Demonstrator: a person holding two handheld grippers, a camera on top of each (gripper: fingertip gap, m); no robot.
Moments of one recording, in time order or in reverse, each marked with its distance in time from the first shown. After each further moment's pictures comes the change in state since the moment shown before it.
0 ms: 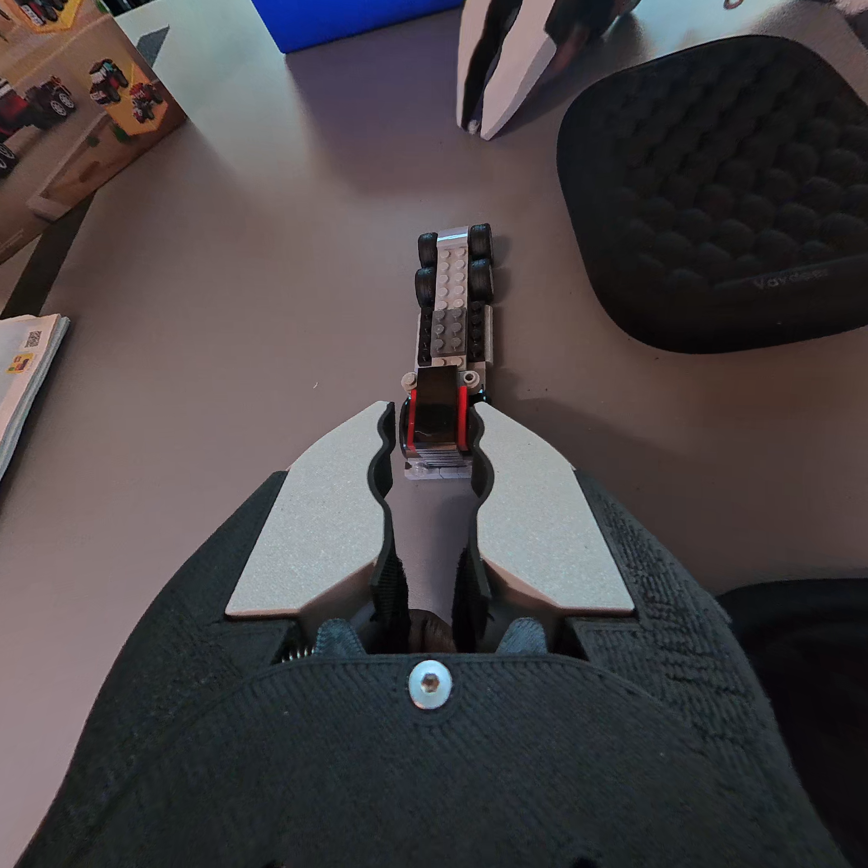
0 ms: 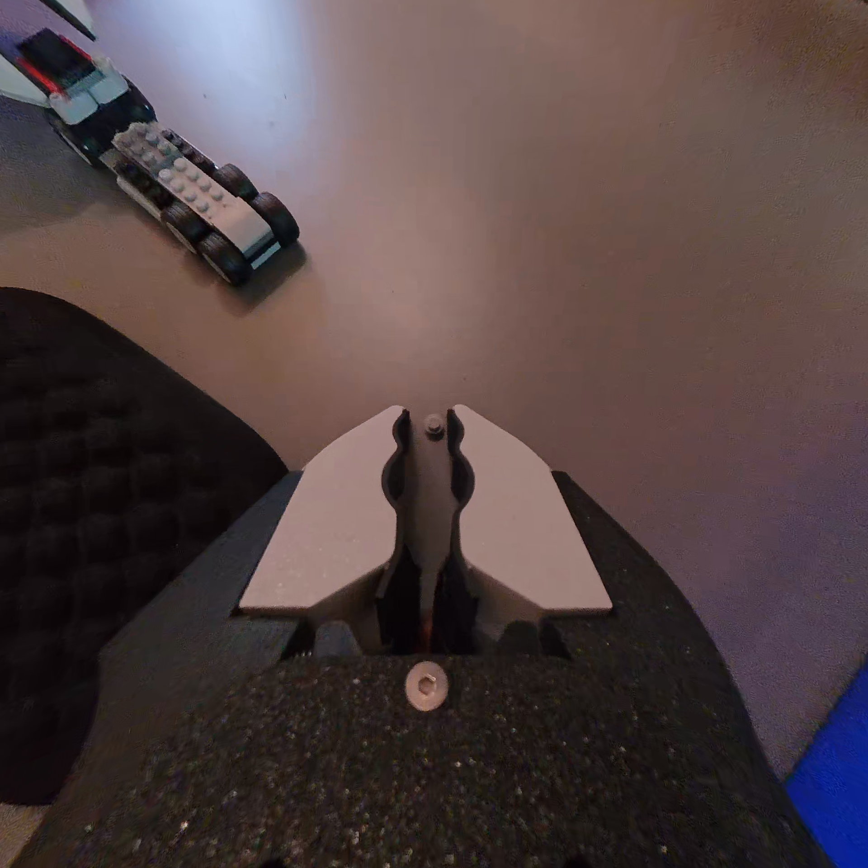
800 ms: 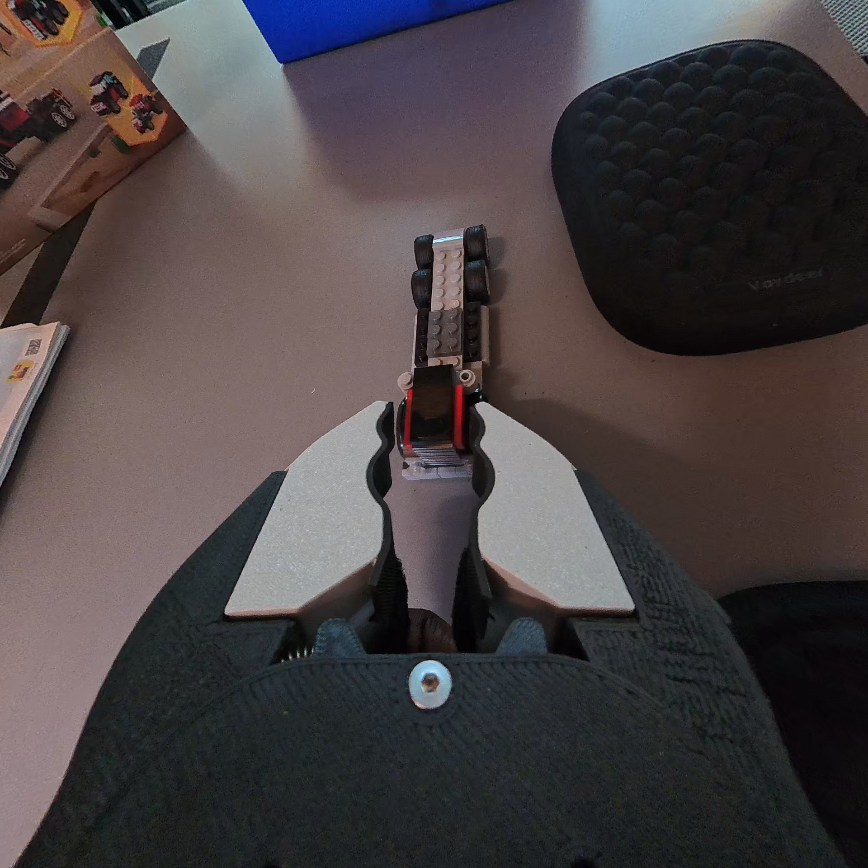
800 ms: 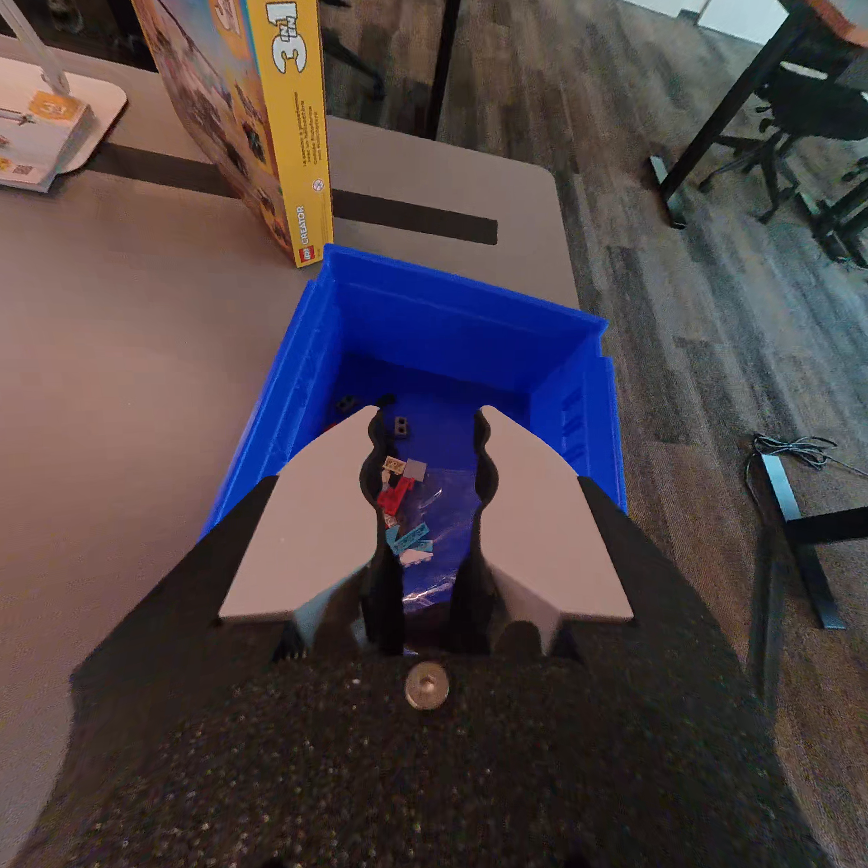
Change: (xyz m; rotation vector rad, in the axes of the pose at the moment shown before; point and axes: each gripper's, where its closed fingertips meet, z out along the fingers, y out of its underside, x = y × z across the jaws) left arm 0.001 -0.001 0.001 0.011 0.001 0.010; right arm 0.210 -0.040 -0.203 0.081 0.655 0.229
